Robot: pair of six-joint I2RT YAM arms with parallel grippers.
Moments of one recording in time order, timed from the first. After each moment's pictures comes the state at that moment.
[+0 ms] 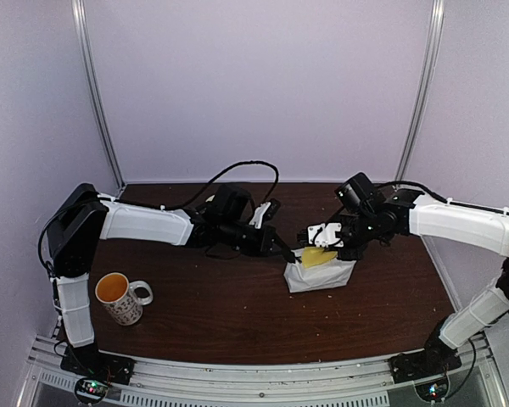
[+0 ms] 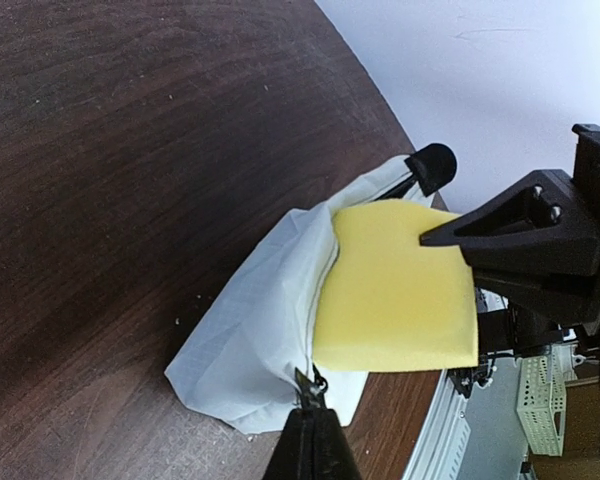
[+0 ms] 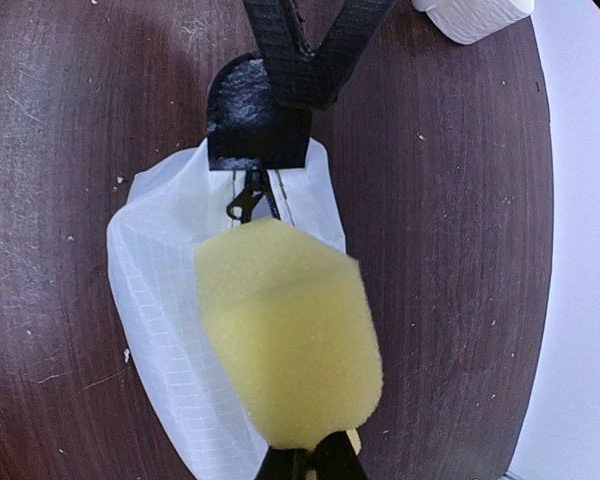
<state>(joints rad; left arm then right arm) -0.87 1.98 1.33 0.06 0.51 -0.59 0.68 1.45 1.09 -0.62 0.00 -0.95</state>
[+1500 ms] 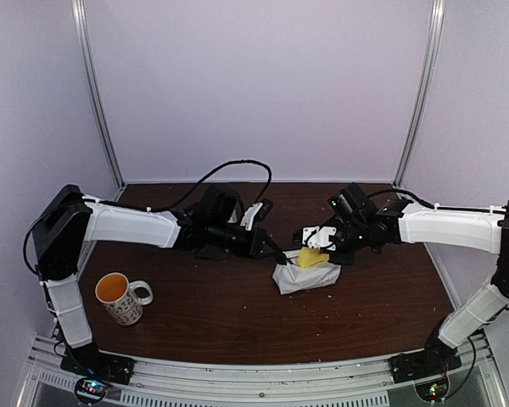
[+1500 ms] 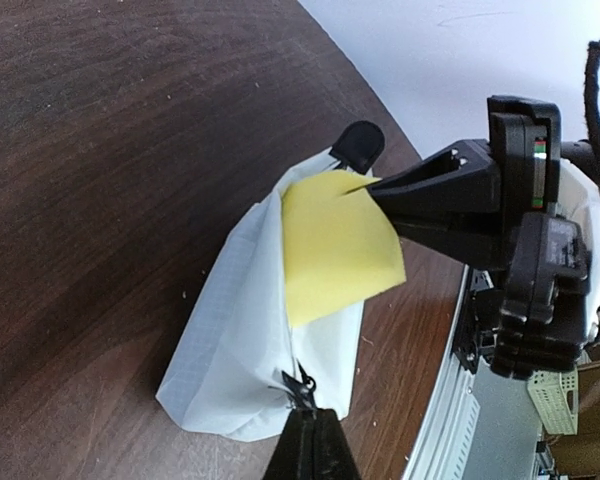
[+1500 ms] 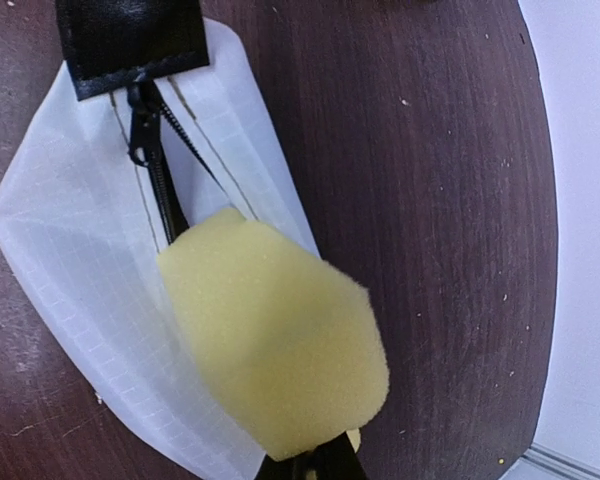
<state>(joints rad) -0.86 1.90 1.24 0.08 0.52 -0.53 0.70 1.51 1.03 -0.47 0.09 -0.84</state>
